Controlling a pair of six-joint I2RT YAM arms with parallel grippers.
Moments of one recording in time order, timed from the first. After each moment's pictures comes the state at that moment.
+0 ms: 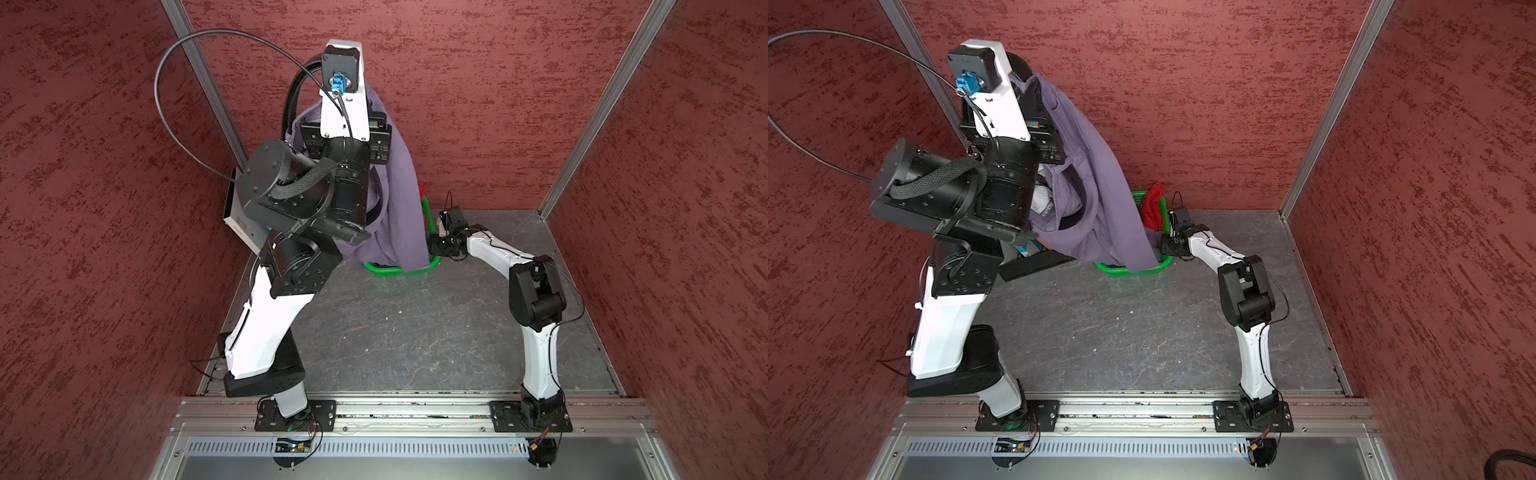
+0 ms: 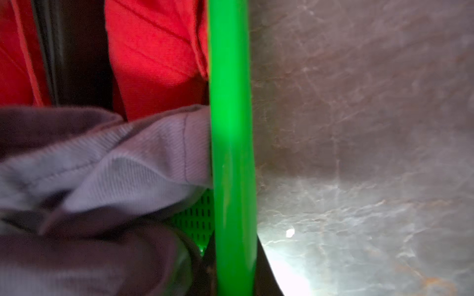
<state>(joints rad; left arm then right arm) -1.05 1.73 2.70 -0.26 -0.92 0.65 0.34 2.13 1.68 -0.51 -0.11 0.43</state>
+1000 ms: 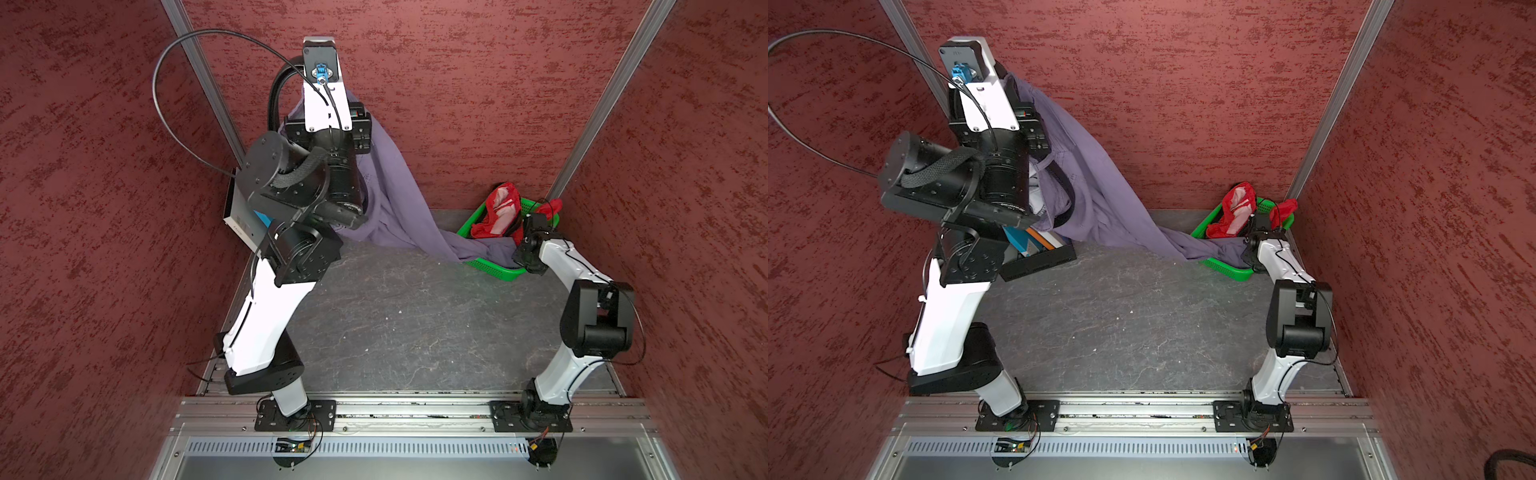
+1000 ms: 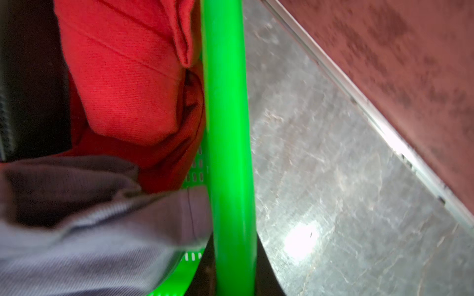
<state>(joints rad) -0.95 1.71 2.64 -0.20 -1.01 0.66 -0.11 1.78 1.35 -0.71 0.29 0.65</state>
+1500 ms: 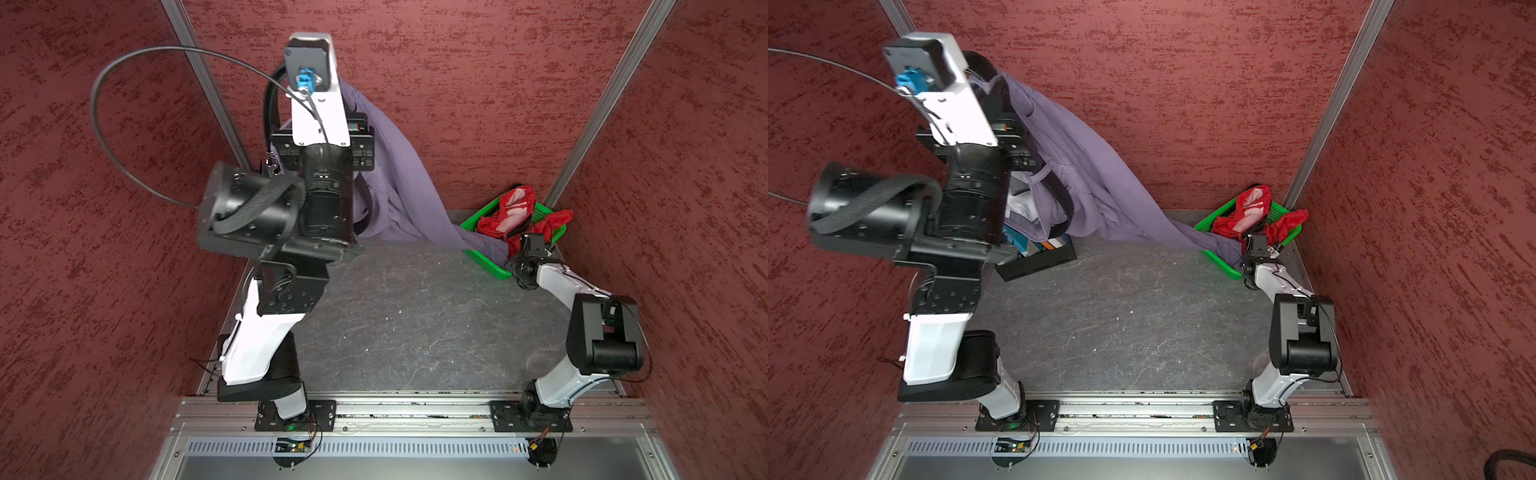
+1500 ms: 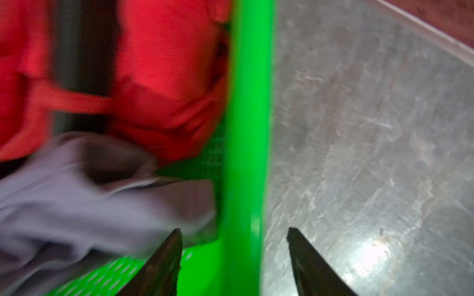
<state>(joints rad) -1.23 1.70 2.74 -0.07 -1.08 0.90 -0.05 1.61 1.04 -0.33 0.18 0.71</state>
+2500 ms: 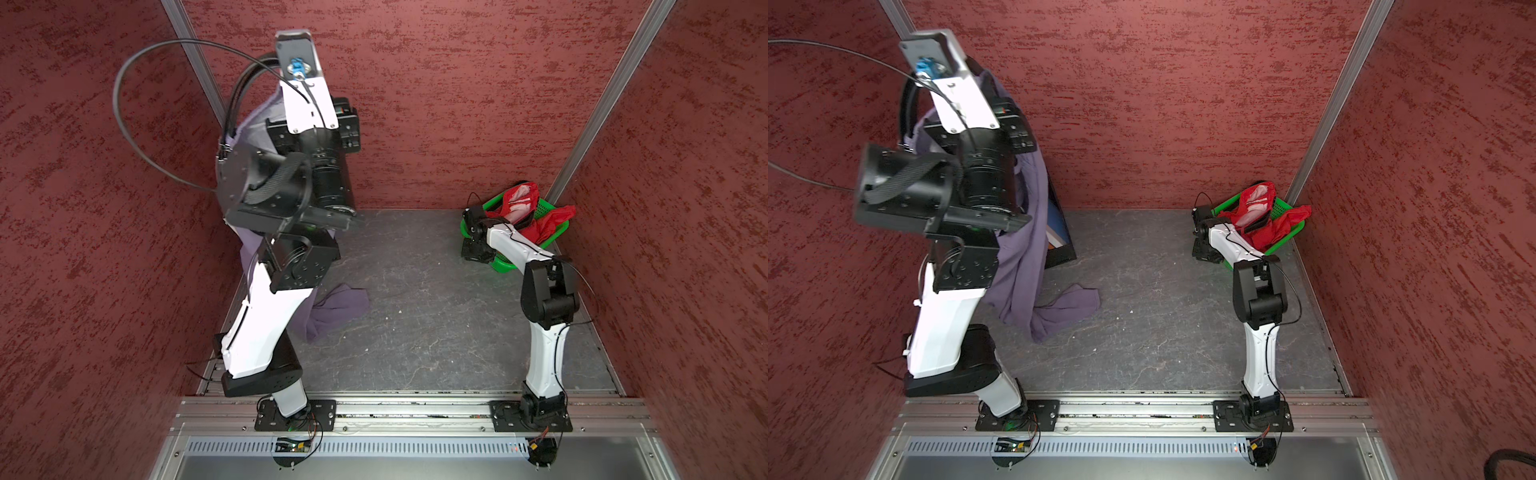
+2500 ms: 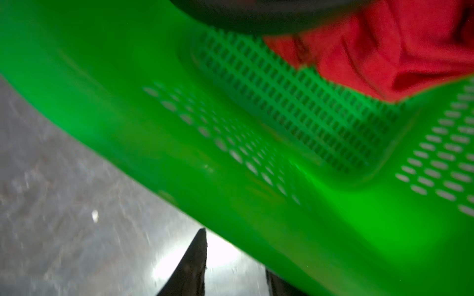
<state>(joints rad) -1.00 1.72 2.64 -0.12 -1.10 0.72 0.20 2.17 1.82 -0.92 0.22 0.47</state>
